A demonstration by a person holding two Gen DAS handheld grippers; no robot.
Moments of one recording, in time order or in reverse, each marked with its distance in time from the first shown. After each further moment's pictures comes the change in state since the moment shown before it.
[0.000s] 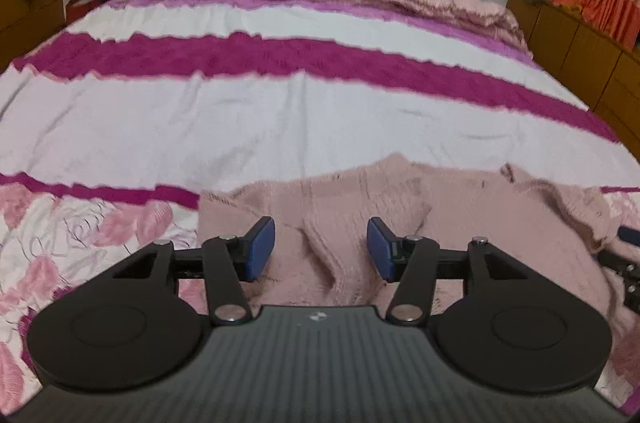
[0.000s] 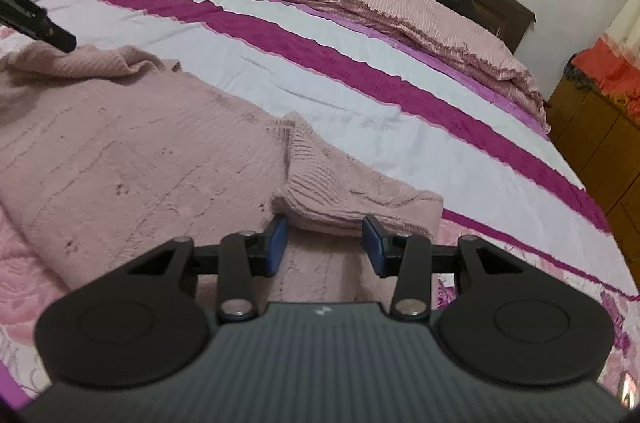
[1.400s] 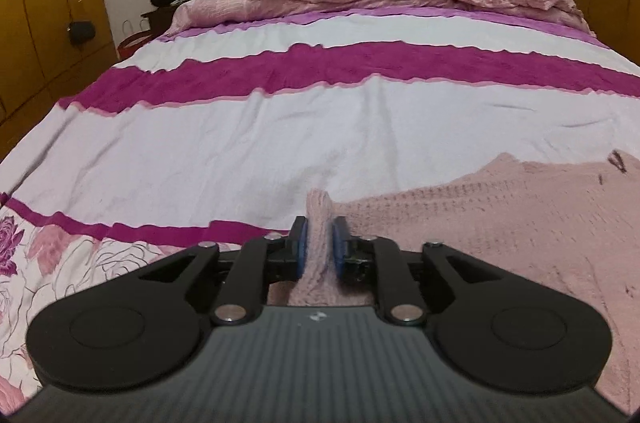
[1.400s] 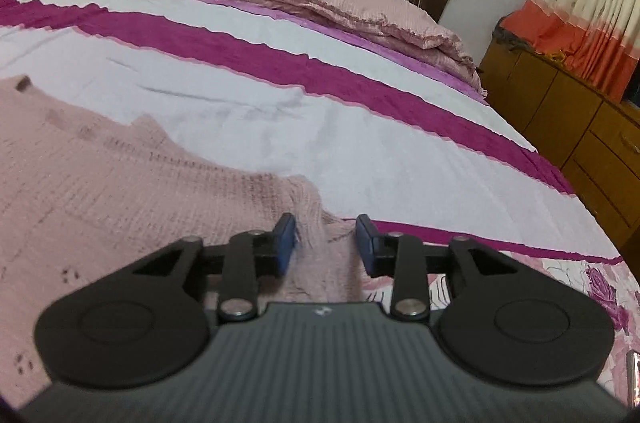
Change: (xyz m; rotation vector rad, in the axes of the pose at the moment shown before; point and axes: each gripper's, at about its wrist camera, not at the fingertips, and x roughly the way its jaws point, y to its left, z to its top) left arm 0.054 0.022 0.005 0.092 -0.072 0.248; right arm 0.084 -0.049 0.002 0.158 0.024 -0.207
